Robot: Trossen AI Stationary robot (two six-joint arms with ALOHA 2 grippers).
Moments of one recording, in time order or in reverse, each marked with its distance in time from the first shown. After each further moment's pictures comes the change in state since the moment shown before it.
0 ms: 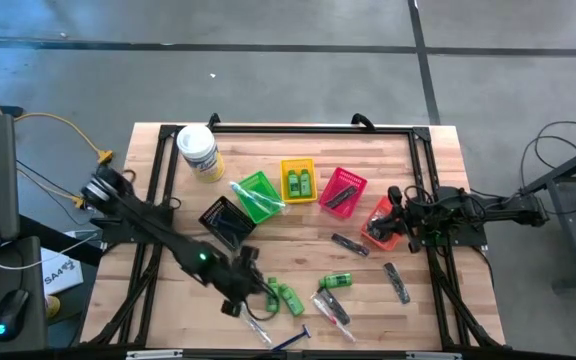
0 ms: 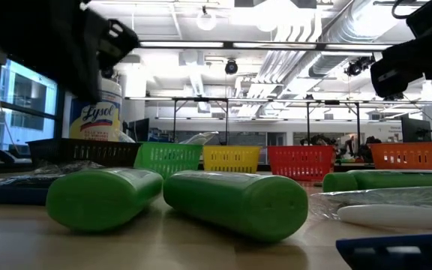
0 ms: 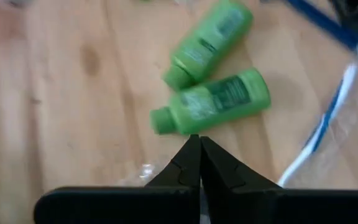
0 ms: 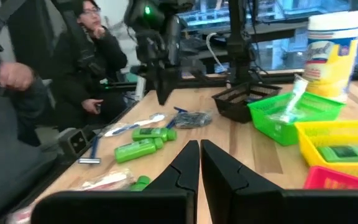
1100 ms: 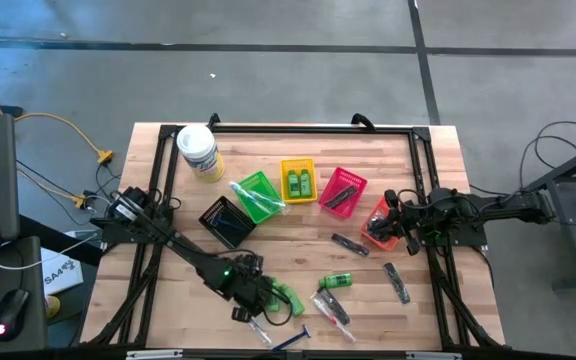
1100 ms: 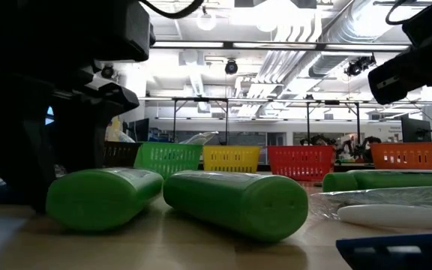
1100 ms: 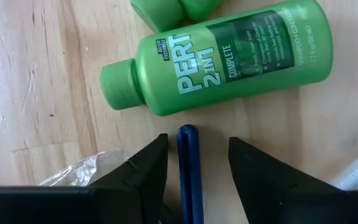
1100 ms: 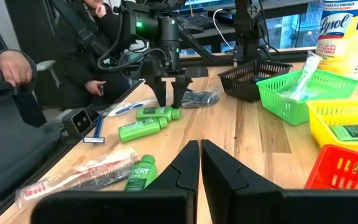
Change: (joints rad) left arm 0.009 0.265 0.122 -0.094 0.059 -0.153; right arm 0.000 0.095 -0.003 0.003 -0.026 -0.011
